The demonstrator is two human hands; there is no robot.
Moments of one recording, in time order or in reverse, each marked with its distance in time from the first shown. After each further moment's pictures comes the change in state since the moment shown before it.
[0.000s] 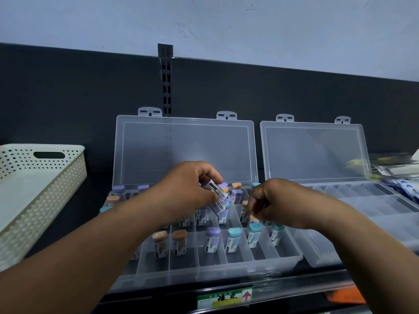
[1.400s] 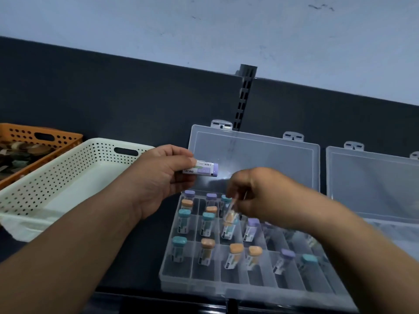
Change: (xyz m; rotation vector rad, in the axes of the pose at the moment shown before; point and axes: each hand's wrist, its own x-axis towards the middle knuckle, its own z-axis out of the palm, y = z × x) left_hand -0.046 -0.062 -0.127 -0.798 0.367 -0.169; right_hand 0.039 -0.153 0.008 -0.049 0.123 -0.367
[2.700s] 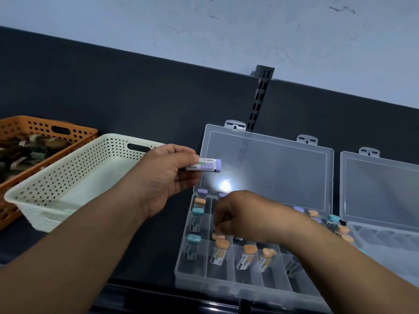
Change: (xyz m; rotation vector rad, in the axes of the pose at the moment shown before) left_hand 0.000 -0.003 -0.018 -0.090 0.052 0.028; right_hand 0.025 -0.019 0.043 0.002 -0.256 0.022
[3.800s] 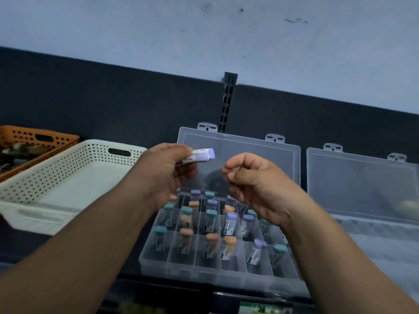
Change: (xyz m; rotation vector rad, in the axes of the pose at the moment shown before) left_hand -0.019 -0.004 0.070 -0.115 0.087 0.032; right_hand -0.052 0.040 -0.029 1.402 0.373 -0.074
